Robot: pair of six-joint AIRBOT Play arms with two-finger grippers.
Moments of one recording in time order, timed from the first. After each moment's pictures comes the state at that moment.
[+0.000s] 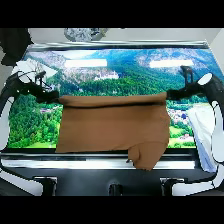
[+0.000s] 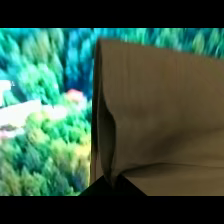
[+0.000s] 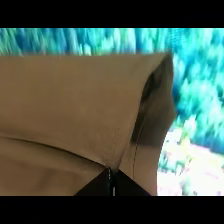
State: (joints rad) left arm 0.14 -1.78 1.62 1.28 -1.37 -1.47; right arm -0.24 -1.65 1.47 -1.20 1.17 1.14
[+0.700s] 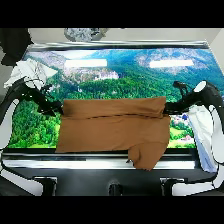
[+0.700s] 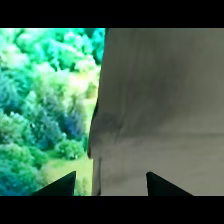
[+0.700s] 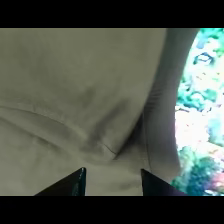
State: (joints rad) left arm 0.14 -1.80 1.58 1.31 -1.56 -1.50; right arm -0.25 -1.63 1.39 -1.25 1.32 1.16
